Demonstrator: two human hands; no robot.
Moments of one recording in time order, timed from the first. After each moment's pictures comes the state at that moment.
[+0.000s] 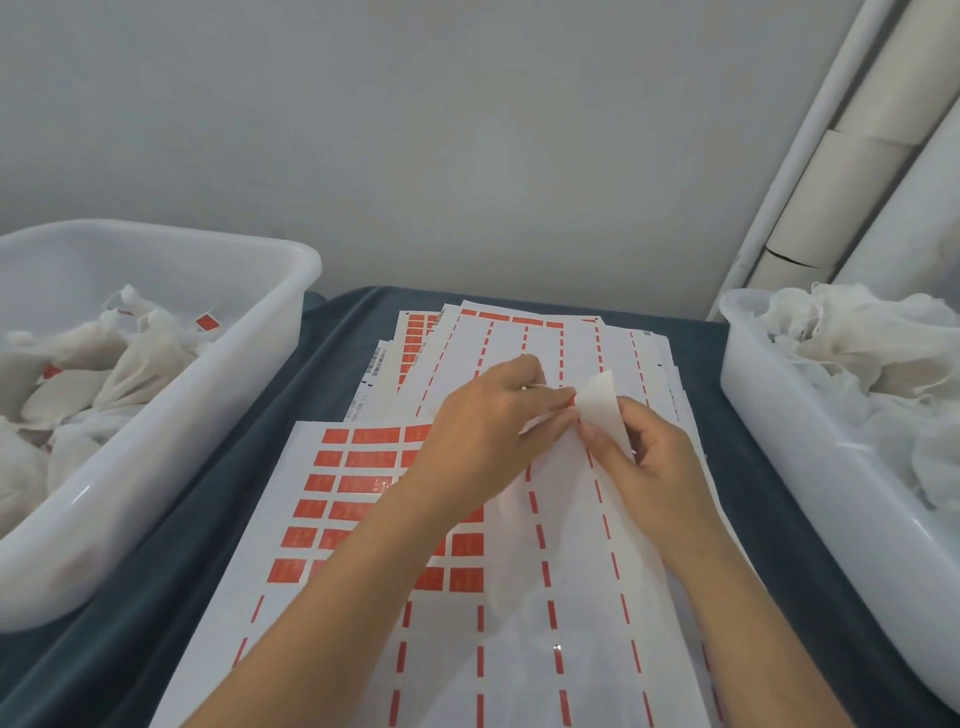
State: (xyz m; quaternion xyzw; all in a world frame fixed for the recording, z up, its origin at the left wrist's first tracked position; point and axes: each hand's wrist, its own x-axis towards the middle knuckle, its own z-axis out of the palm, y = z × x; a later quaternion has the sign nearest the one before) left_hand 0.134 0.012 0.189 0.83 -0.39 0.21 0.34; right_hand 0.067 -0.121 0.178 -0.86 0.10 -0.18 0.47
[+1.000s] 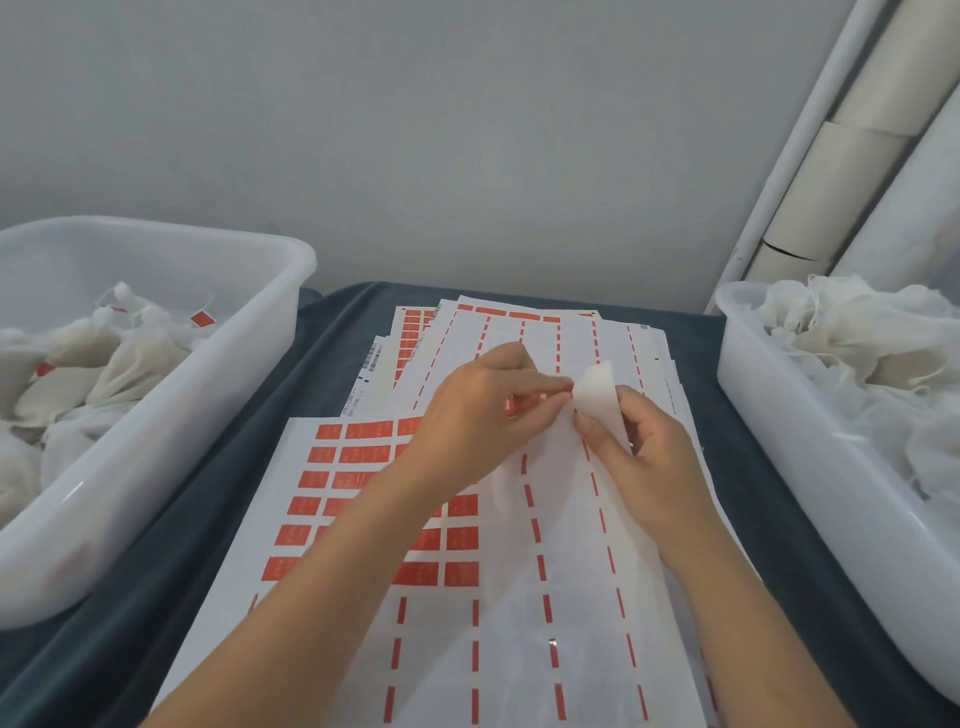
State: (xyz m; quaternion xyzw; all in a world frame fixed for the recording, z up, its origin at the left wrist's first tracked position) left_hand 0.141 0.013 0.192 0.82 -0.37 0.14 0.41; right_hand 0.067 -0.120 0.180 -0.86 0.11 -0.19 0.47
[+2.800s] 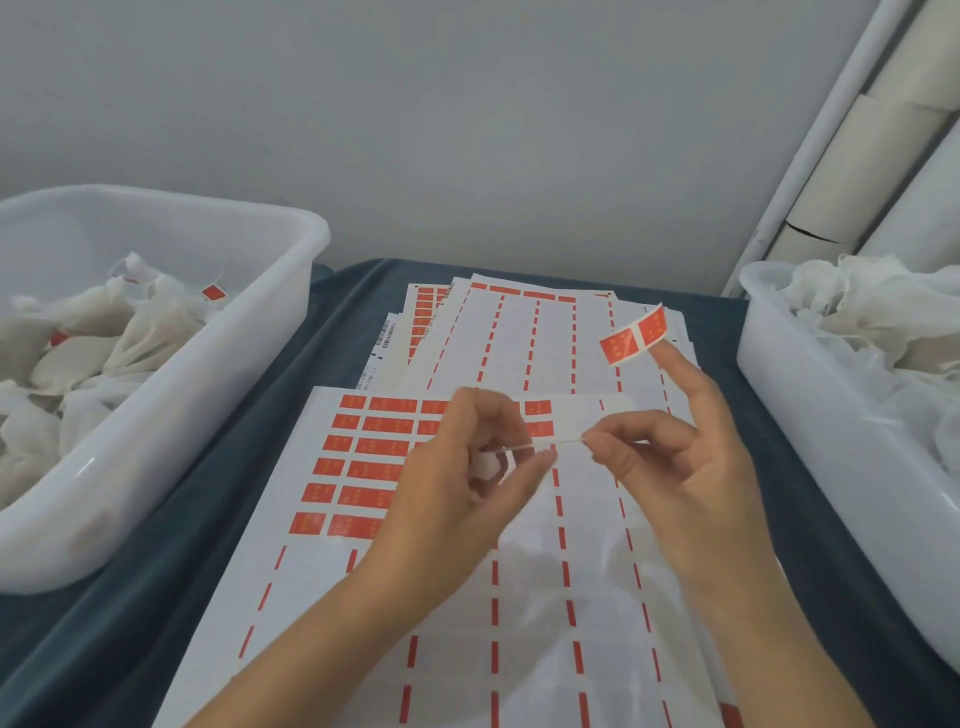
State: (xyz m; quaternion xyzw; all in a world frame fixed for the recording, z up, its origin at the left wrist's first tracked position) left_hand 0.074 0.059 0.178 0.78 -0.28 0.06 0.56; right_hand 0.030 -0.094 0.188 -0.79 0.03 -0.25 0.56
